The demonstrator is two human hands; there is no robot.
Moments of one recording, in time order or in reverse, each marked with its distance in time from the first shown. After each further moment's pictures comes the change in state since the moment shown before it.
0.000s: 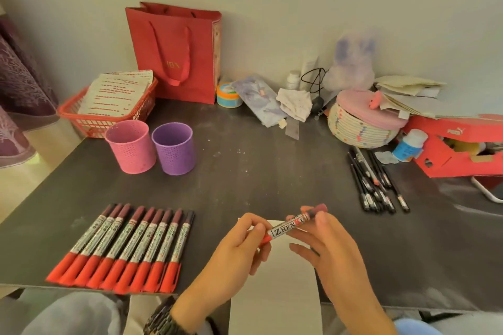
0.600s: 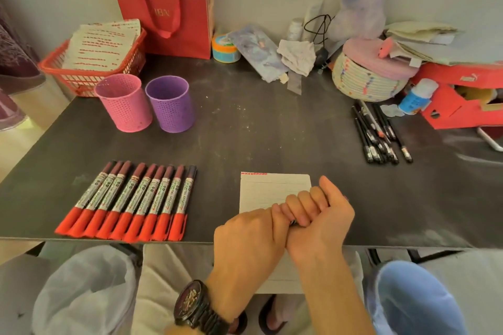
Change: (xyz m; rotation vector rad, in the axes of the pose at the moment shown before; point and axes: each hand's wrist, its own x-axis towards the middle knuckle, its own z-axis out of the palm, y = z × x) left_hand -0.036 -0.012 0.035 0.960 0.448 0.291; right_hand -0.017 0.022 0.044 0.797 0.261 0.173
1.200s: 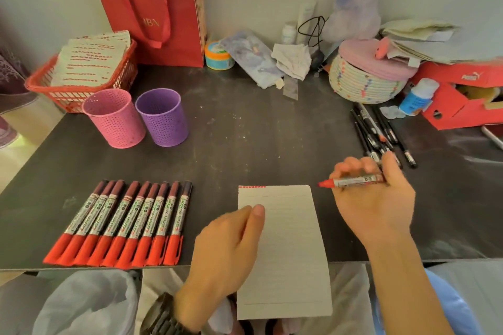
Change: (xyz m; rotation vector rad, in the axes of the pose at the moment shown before) left_hand 0.018 -0.043 -0.002 -0.297 -0.251 -0.107; right_hand 0.063 -0.085 -0.022 -0.011 -0.346 -0.104
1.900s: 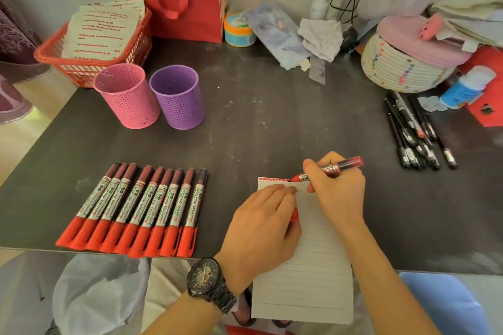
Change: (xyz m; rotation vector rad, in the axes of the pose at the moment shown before) left_hand 0.030 -0.014 0.033 0.345 -0.013 0.407; right_hand 0.037 0.079 0.000 -1.346 0.134 -0.338
